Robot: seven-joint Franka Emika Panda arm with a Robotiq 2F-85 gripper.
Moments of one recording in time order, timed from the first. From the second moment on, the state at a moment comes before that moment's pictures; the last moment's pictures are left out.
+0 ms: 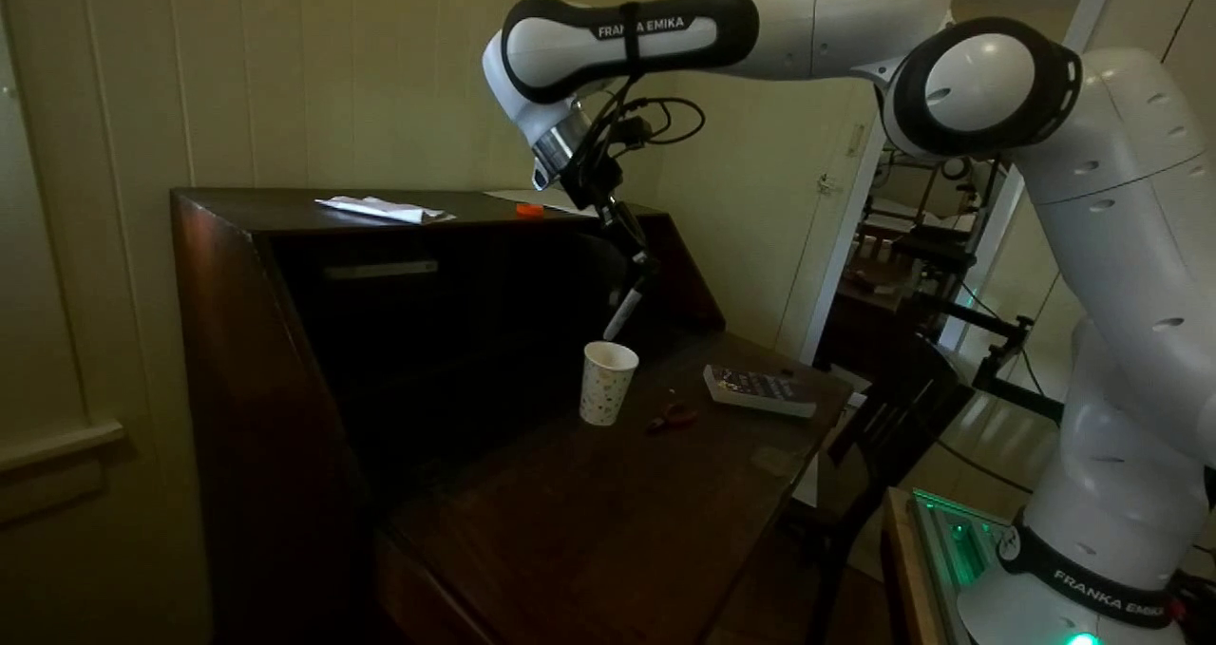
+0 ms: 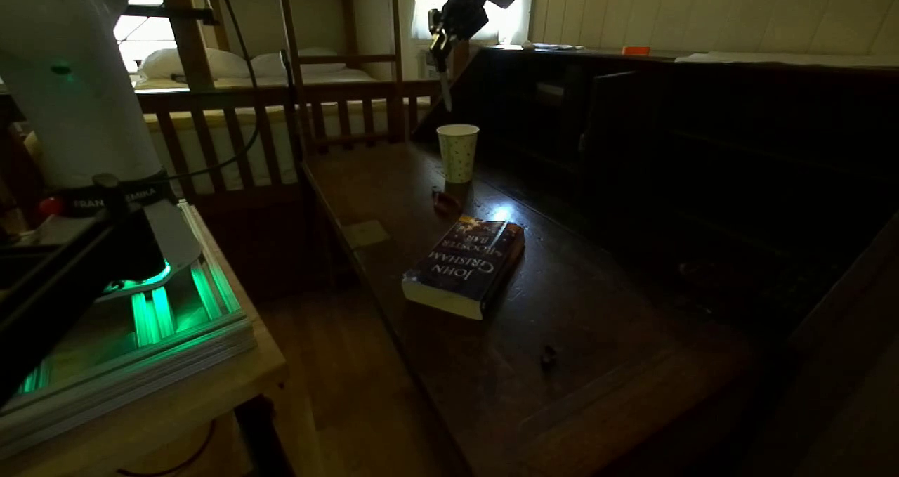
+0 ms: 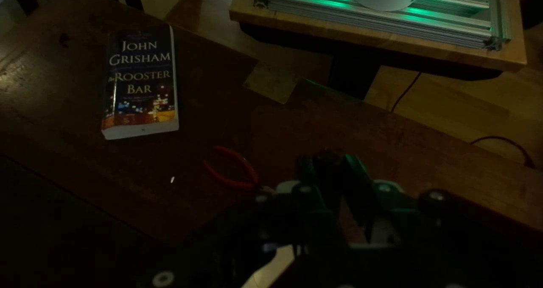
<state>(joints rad) 0.00 0.64 -0.02 -1.10 -0.23 1.02 -0.29</state>
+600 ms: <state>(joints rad) -0.01 0.68 -0.02 -1.13 -0.23 1.07 -0.33</state>
